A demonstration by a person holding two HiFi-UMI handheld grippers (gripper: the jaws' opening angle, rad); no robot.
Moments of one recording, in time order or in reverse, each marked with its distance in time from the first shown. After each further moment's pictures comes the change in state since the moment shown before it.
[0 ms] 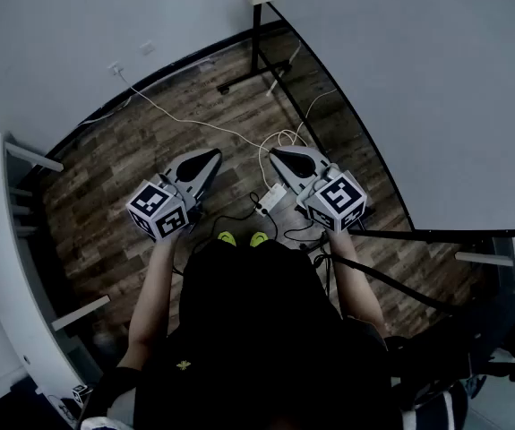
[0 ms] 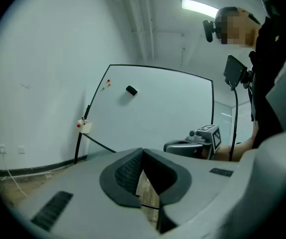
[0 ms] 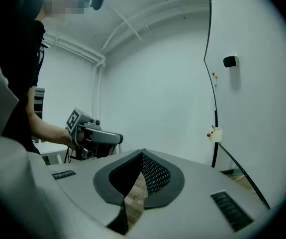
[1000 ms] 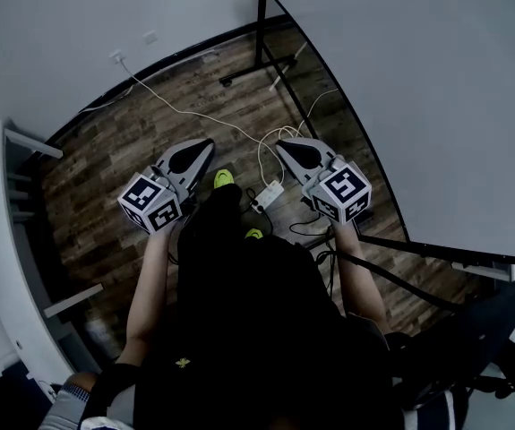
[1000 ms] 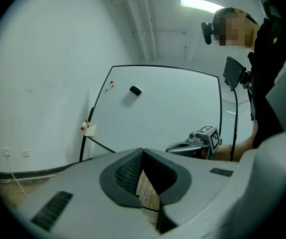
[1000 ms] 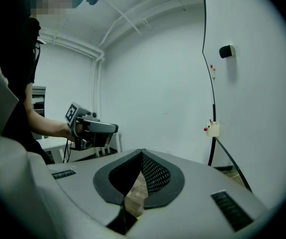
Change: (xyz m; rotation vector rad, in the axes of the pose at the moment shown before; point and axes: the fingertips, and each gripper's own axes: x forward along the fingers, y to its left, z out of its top) left arm 0.027 0.013 0.002 0.020 -0.019 0.062; right arm -0.009 -0.051 -0.022 0.002 0.078 0.023
